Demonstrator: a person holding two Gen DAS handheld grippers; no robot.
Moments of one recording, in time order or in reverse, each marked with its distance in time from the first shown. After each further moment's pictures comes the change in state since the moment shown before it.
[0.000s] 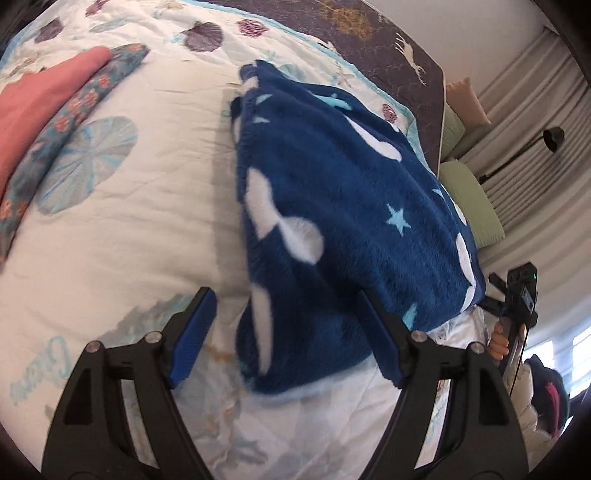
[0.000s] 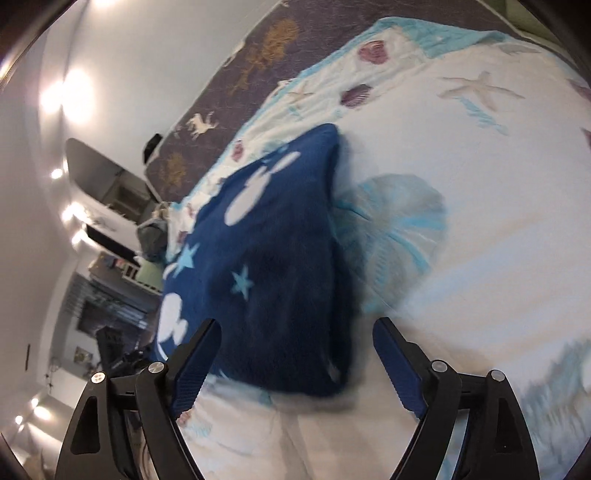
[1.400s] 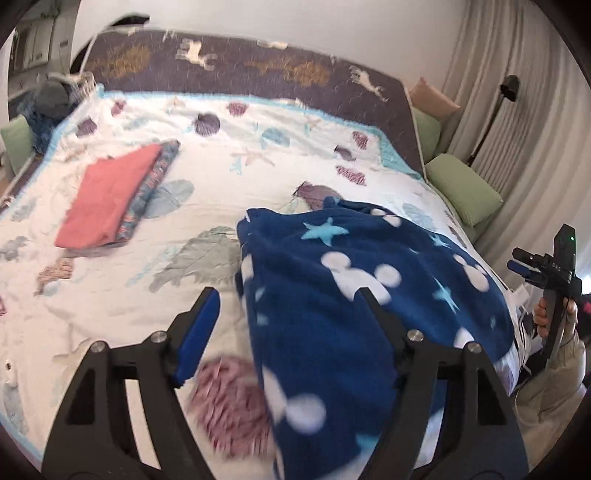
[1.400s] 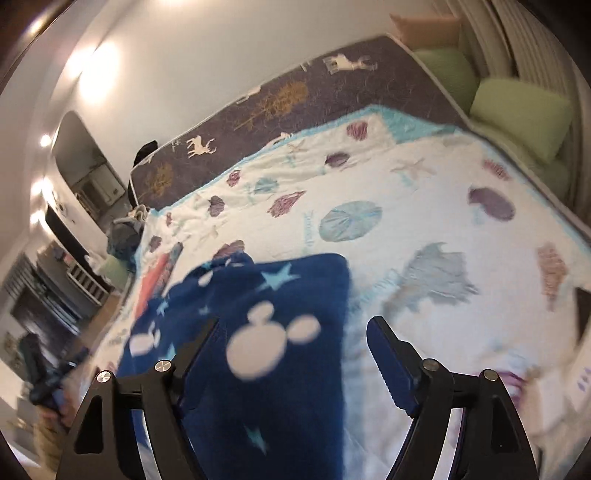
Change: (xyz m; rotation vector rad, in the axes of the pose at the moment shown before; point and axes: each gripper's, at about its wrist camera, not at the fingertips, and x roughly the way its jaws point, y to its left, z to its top) left arm -0.172 -0.067 -0.121 0.204 -0.213 0.165; right arm -0.150 0.117 -0.133 -0.131 -0.211 -0.284
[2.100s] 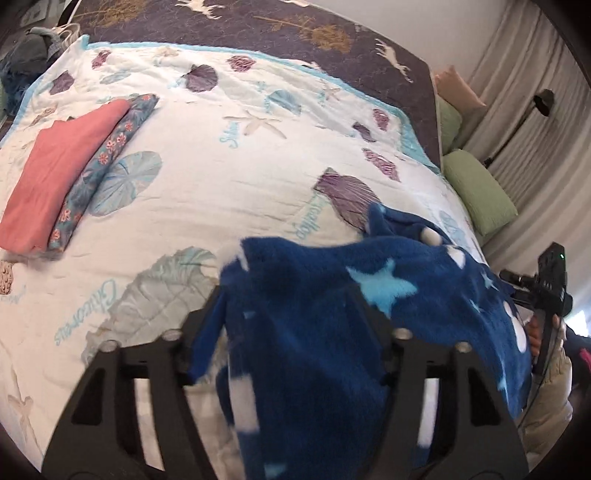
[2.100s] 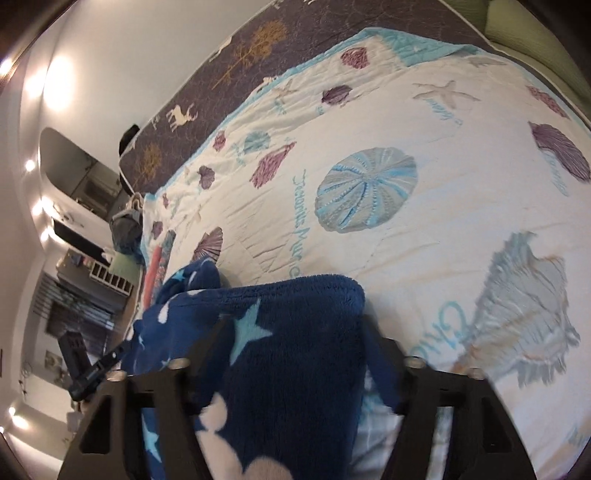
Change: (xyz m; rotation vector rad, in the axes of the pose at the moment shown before) left arm 0.126 0.024 0.041 -0.104 0.124 -0.032; right arm 0.131 -0.037 0.040 0.115 0.235 0.095
